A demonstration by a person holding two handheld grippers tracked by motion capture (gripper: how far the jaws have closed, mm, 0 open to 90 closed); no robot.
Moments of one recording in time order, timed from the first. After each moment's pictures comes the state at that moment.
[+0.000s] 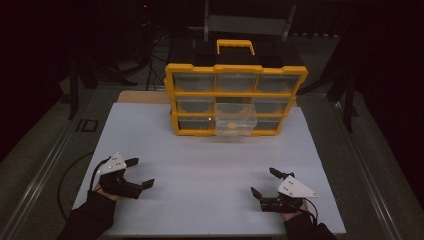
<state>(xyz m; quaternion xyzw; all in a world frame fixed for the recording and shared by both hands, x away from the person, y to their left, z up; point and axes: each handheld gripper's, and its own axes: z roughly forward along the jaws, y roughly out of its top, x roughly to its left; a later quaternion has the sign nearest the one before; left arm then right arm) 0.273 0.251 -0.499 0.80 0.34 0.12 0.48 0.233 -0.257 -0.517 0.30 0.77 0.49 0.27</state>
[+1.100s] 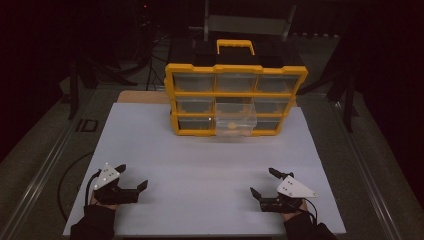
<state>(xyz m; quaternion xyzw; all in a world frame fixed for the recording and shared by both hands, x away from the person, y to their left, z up) 0.250 0.259 -0.525 0.76 0.43 0.20 0.45 0.233 -0.255 -0.517 0.30 0.77 0.49 0.26</state>
